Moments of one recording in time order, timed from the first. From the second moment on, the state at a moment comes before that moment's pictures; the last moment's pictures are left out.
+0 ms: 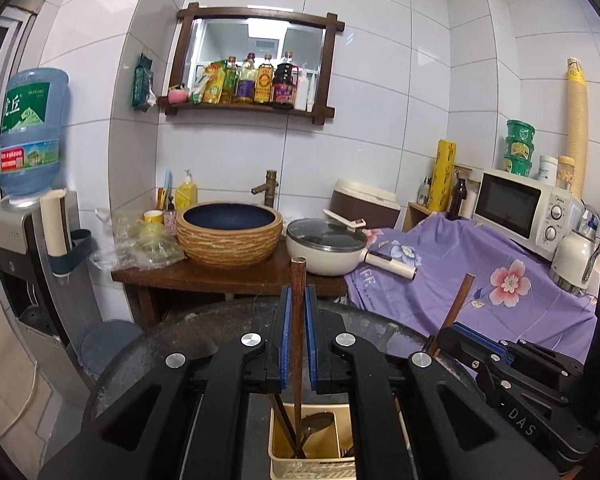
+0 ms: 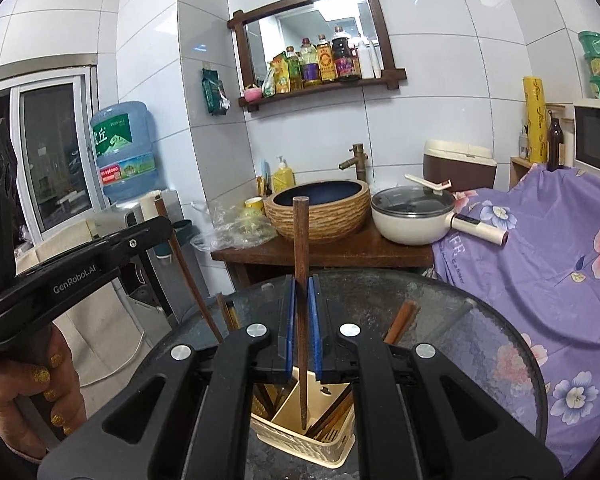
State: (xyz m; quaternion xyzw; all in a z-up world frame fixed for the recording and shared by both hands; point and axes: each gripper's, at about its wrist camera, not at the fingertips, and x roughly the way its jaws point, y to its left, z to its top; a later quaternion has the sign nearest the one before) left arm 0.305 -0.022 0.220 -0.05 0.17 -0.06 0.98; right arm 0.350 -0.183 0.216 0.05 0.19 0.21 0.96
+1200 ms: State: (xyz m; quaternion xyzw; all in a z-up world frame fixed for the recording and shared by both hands) left arm 0.263 -0.010 0.134 -0.03 0.21 -0.06 0.97; right arm 0.314 -0.201 0.162 0.05 0.19 0.19 0.96
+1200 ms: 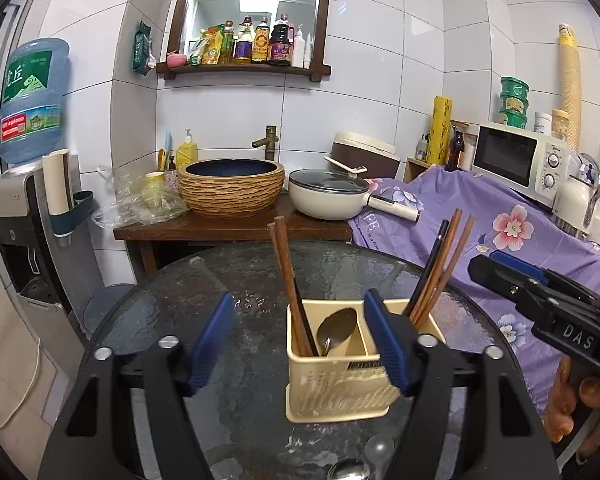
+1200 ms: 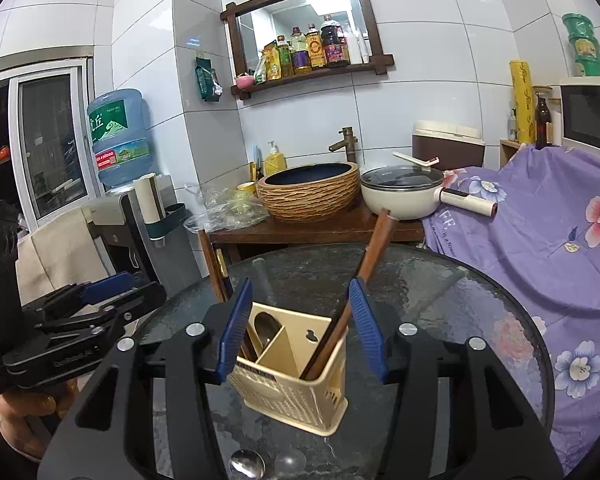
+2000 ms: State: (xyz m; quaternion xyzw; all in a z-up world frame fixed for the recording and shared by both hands) left arm 0.217 0.008 0.021 -0.05 0.33 -0.05 0.94; right arm 0.262 -0.202 0.043 0.03 0.31 0.20 0.93
